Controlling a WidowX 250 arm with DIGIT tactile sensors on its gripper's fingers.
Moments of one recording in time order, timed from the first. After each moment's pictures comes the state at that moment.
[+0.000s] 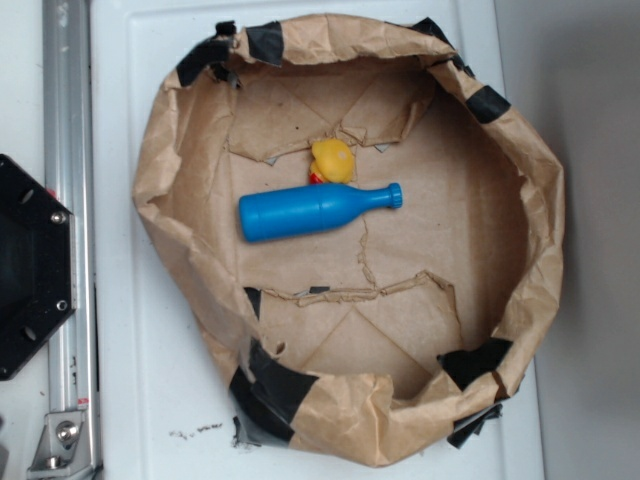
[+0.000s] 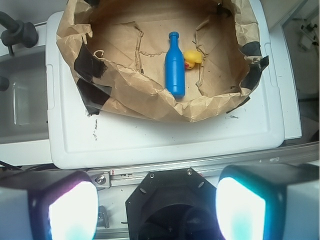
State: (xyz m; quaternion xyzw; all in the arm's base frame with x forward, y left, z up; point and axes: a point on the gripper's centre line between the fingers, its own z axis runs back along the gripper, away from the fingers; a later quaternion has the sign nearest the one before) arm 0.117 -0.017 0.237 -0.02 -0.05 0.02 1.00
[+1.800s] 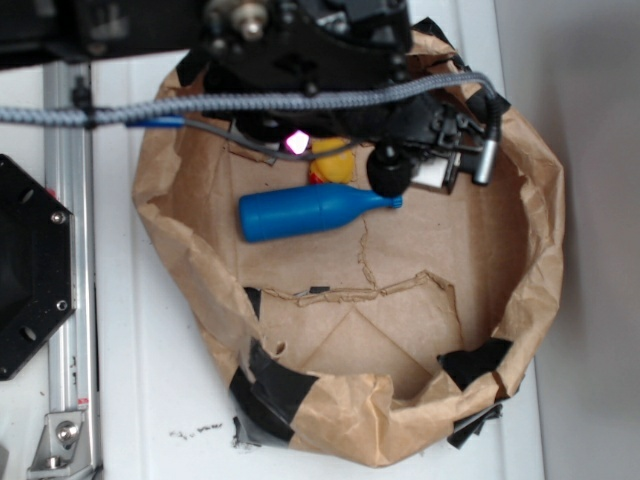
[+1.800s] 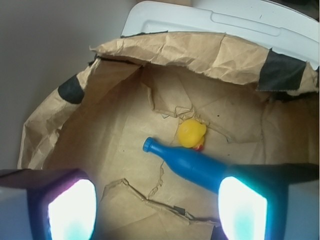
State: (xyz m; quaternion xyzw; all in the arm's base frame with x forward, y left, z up) arm 0.264 0.026 0.156 -0.08 -0.10 0.56 0.82
